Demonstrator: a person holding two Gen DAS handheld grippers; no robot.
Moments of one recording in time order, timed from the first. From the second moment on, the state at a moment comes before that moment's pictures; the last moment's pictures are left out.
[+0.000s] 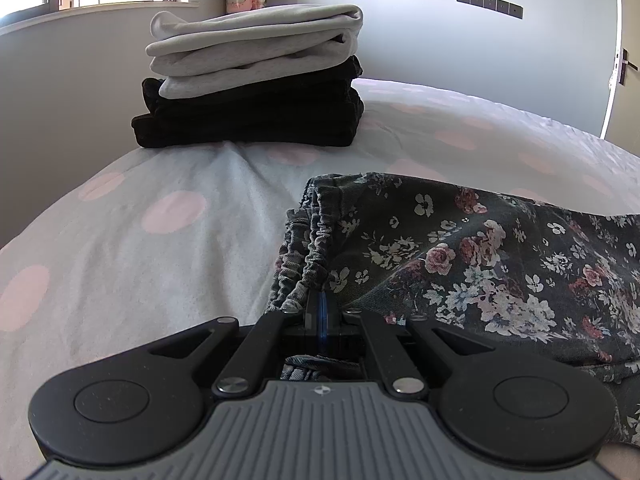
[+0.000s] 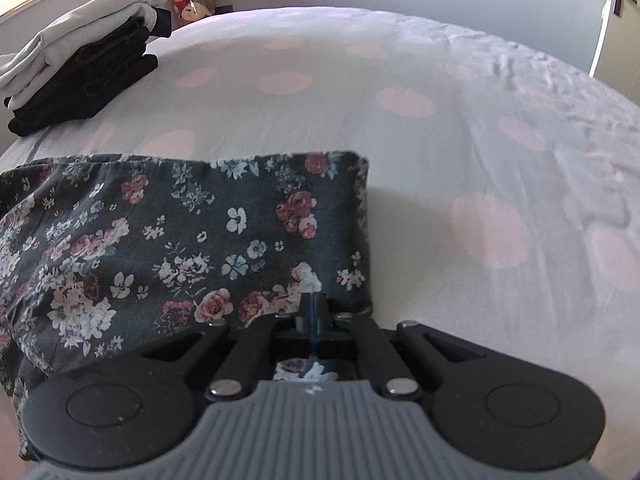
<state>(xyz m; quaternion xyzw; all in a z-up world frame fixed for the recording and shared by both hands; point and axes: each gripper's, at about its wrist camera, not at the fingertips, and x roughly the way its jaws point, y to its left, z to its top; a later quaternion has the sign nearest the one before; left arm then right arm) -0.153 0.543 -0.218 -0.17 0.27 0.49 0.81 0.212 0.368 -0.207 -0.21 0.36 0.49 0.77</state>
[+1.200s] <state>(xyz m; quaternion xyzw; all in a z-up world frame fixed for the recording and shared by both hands) -0.153 0.541 -0.218 -0.16 0.27 0.48 0.82 0.292 0.317 -0.223 0.01 0.55 0.47 0.69</state>
